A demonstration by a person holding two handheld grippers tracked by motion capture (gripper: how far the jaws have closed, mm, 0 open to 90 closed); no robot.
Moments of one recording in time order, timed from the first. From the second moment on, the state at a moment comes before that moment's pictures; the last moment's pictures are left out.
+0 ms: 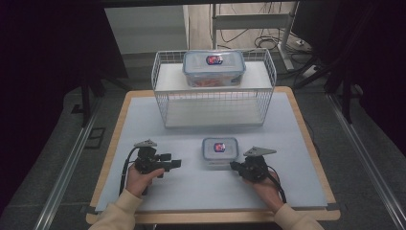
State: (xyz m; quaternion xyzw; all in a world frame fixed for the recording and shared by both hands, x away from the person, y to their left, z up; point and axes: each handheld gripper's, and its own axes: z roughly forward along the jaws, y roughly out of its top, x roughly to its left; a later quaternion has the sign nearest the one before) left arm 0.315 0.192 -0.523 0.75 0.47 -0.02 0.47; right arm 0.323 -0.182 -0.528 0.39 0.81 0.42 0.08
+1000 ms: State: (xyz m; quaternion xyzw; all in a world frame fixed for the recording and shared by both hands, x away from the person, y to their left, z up) left arm 0.324 0.162 -0.508 0.73 0.48 -0.03 0.48; right arm 0.336 -0.239 -0.497 0.41 0.78 0.48 0.03
